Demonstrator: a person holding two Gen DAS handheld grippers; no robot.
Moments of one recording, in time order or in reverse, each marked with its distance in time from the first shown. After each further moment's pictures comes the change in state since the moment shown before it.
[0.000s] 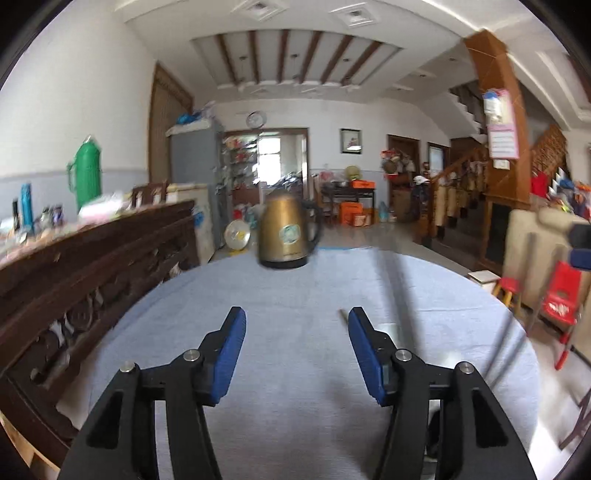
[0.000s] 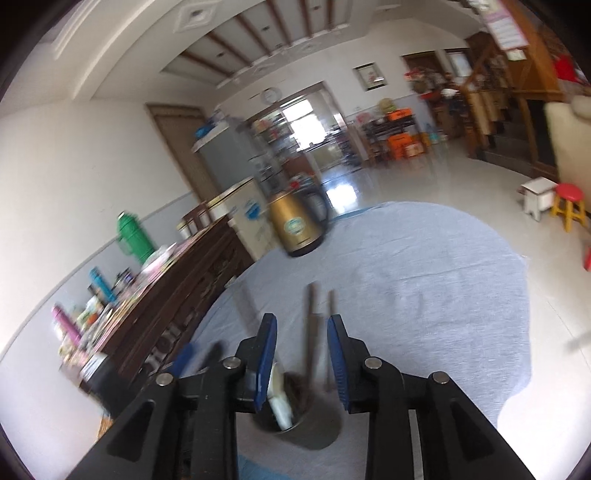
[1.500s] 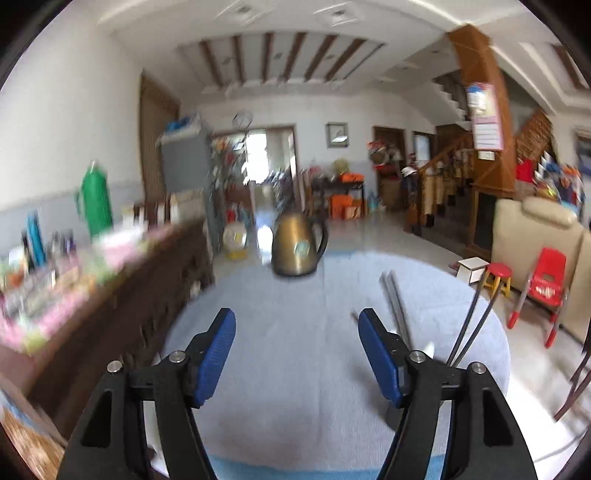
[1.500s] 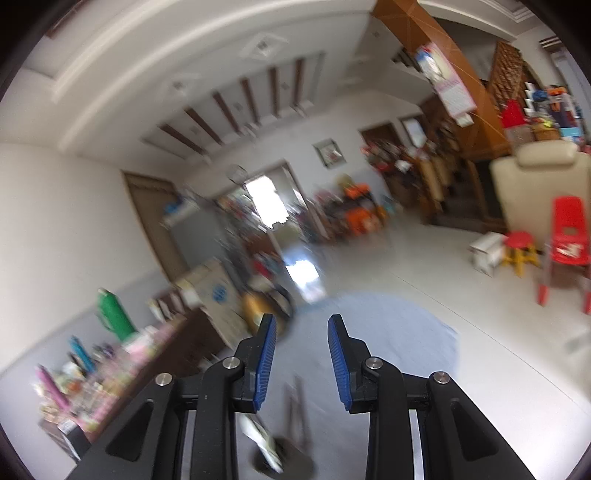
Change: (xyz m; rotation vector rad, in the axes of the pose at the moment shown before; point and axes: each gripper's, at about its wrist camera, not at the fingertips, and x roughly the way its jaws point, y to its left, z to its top) left arm -0.118 0.036 0.079 0.144 -0.008 -0.044; right arm -0.165 0.059 0.083 -0.032 -0.363 -0.043
